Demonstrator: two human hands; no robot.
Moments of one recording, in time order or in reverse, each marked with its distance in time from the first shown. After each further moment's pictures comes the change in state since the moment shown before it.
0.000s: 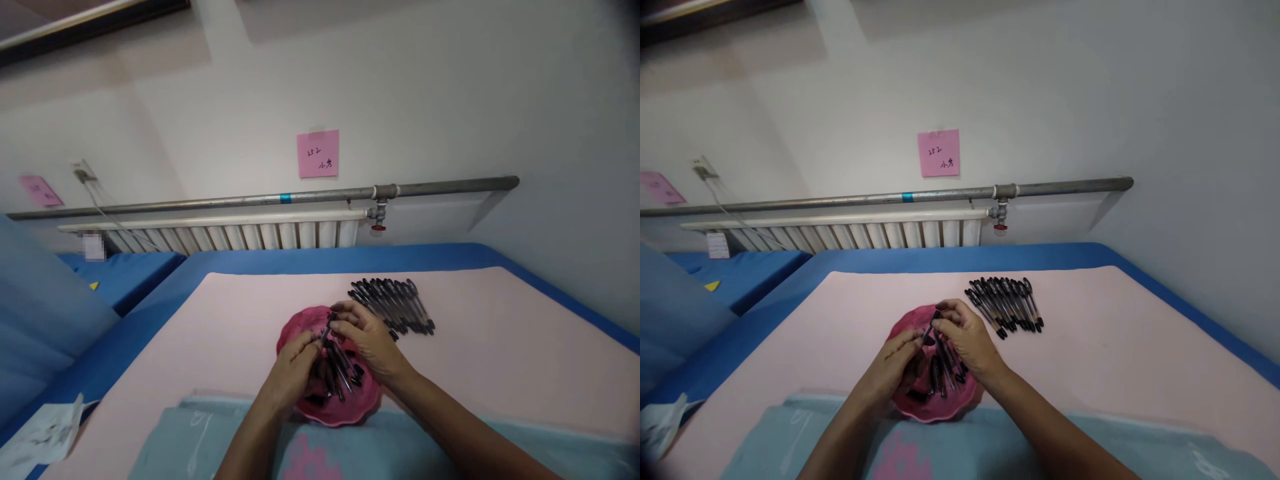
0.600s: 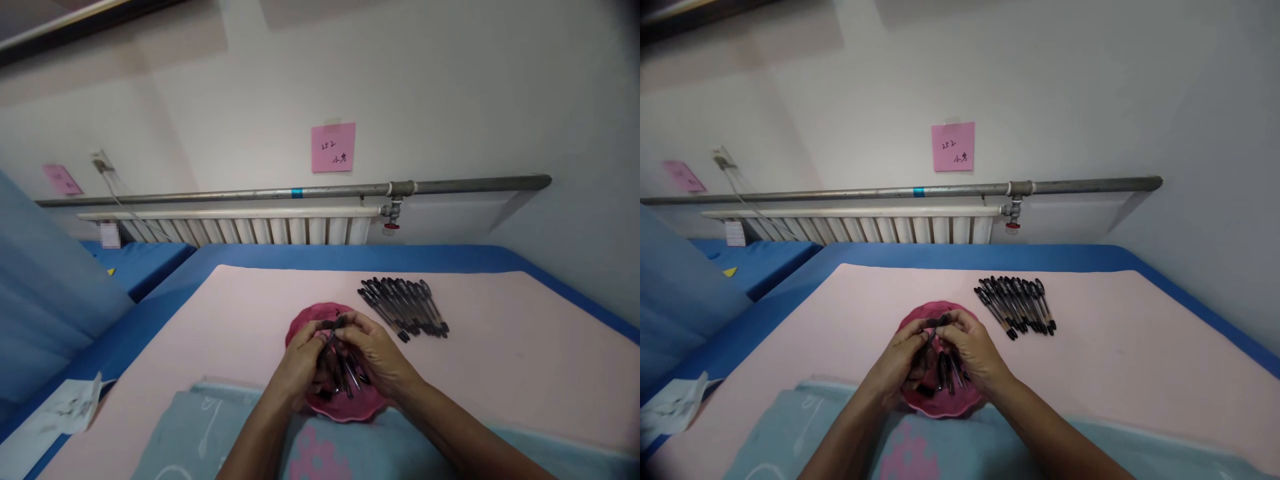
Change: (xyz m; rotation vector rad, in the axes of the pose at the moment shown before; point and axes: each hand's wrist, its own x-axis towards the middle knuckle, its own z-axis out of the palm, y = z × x) left_hand -0.001 0.007 0.002 -0.091 0.035 -0.100; right_hand -0.006 0.015 0.010 0.151 -0.008 0.183
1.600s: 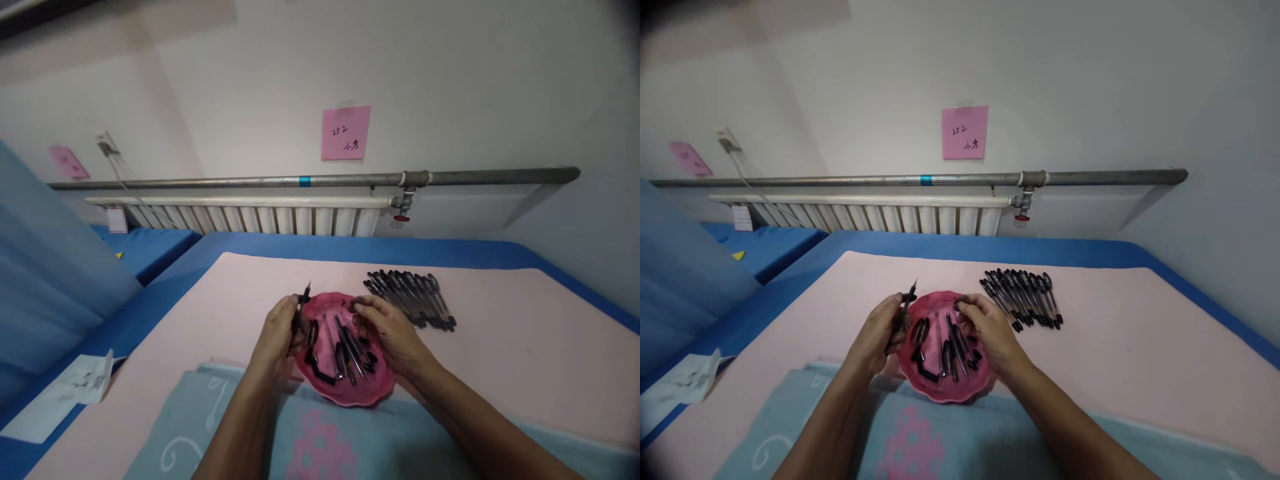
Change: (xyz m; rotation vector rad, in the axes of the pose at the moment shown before) left_hand 0.002 0.010 -0.033 -0.066 0.164 0.226; right_hand 0.007 -0.005 -0.017 -0.181 0.091 -0.078
